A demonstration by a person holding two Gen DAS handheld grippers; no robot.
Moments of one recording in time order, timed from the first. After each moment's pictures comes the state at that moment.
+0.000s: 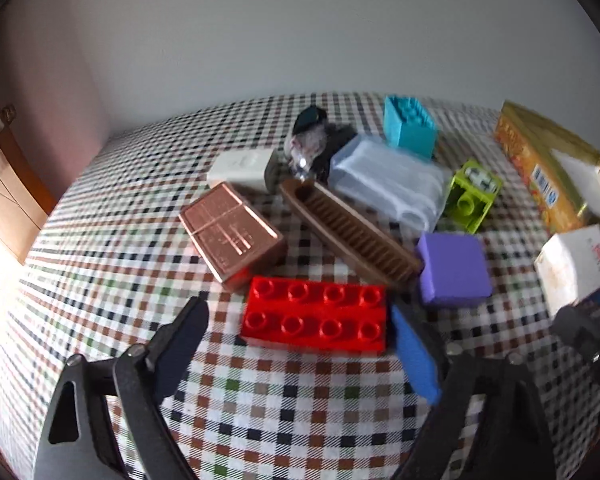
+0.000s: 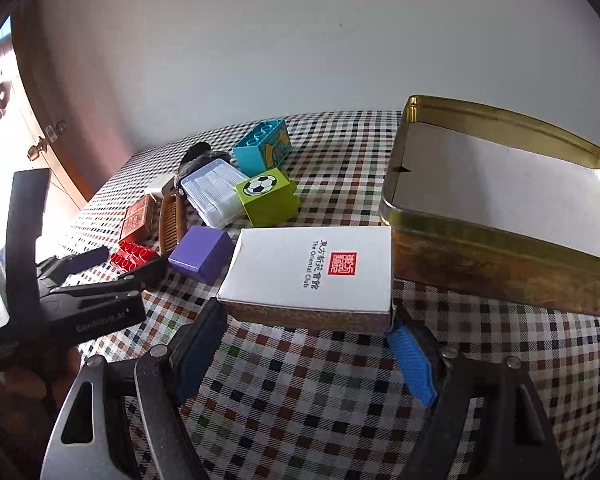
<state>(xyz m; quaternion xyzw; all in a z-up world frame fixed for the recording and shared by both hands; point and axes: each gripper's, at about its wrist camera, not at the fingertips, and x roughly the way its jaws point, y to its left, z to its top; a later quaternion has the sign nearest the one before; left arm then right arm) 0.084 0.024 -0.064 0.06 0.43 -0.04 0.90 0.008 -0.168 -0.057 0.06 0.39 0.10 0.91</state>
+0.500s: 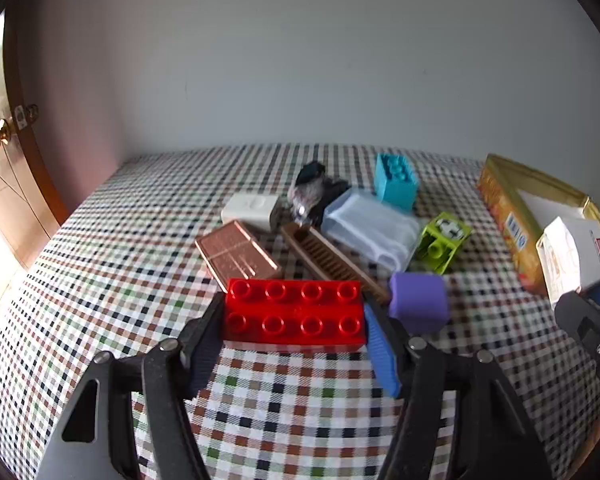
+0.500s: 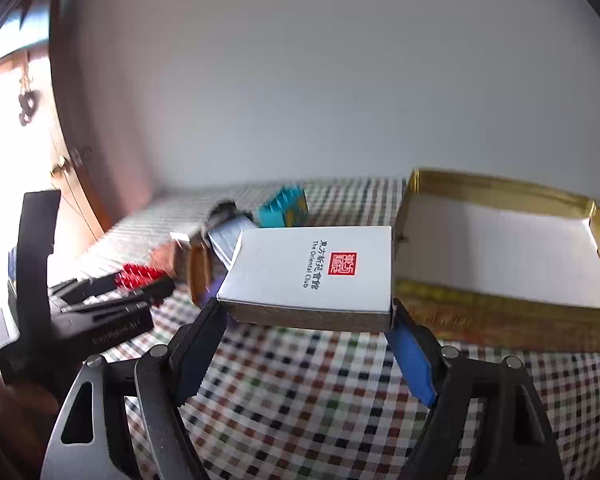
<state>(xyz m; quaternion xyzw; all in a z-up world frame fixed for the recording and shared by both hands) 0.056 0.006 -0.041 0.03 0.35 -0.03 0.94 -0.032 -0.175 -0.020 0.05 0.27 0.11 0.95</state>
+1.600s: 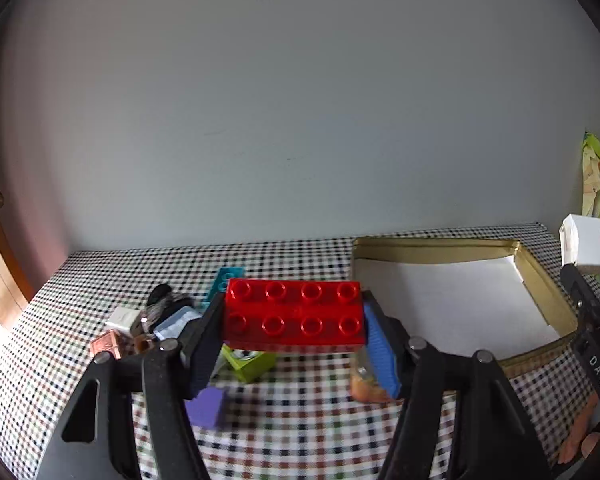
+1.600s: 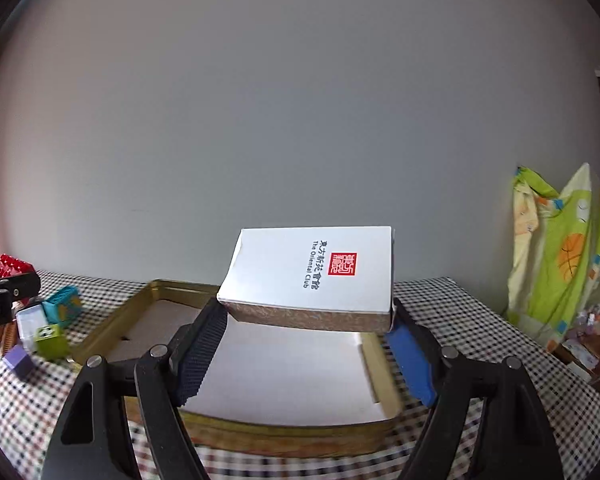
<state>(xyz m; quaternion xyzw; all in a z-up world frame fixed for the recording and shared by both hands) 0.042 -0.135 0.028 0.04 0.25 -0.10 0.96 -0.070 -0.351 0.015 -0.01 0.11 -0.18 0.98</state>
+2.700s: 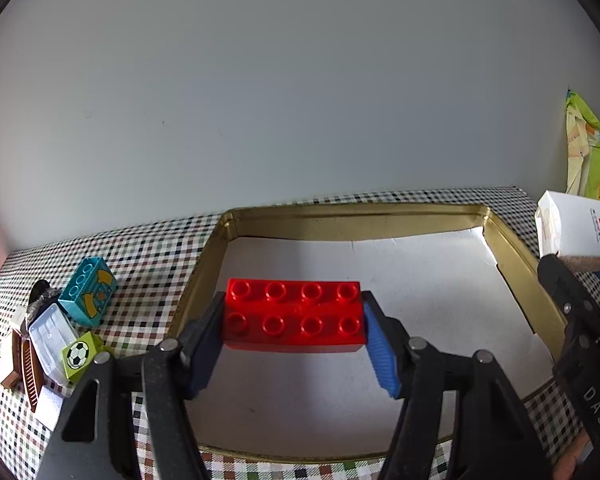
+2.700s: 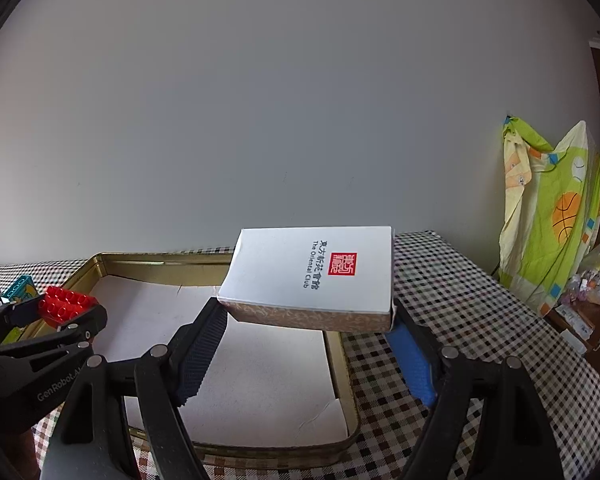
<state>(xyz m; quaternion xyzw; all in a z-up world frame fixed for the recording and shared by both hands) 0.071 -0.257 -0.019 0.07 0.31 -0.14 0.94 -0.029 -0.398 -0.004 0.03 0.20 -0.20 0.96</state>
